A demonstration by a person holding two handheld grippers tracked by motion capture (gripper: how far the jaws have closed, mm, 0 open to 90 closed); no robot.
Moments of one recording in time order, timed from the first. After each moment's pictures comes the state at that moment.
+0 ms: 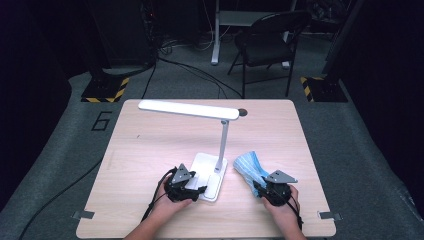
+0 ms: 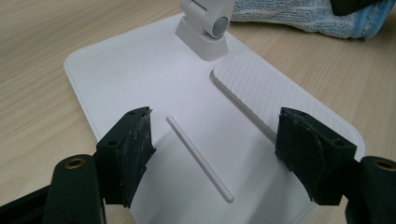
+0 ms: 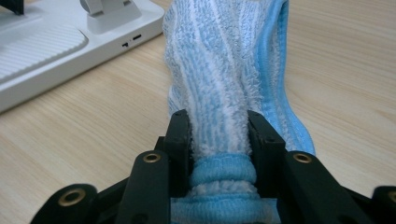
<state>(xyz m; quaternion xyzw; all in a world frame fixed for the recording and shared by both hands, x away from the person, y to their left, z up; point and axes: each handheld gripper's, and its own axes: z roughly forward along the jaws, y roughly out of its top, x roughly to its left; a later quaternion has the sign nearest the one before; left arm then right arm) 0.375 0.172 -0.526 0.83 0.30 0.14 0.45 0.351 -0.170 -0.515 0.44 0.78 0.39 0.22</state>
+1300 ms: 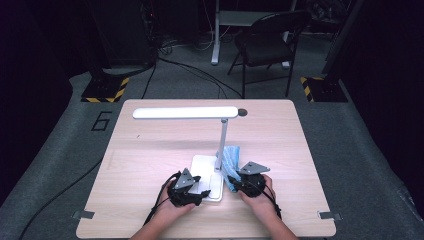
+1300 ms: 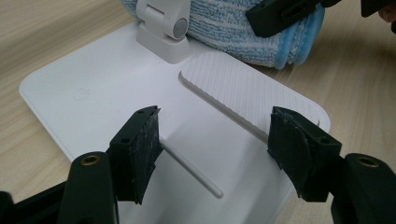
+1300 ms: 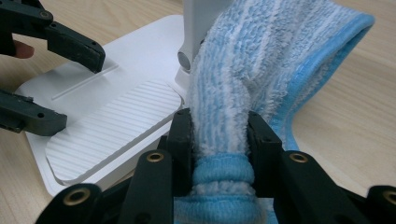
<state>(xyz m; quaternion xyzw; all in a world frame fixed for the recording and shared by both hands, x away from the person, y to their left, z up) 0.363 0.161 -0.526 0.84 0.28 0.13 0.45 0.378 -0.100 -0.506 0.37 0.81 0.42 0.18</state>
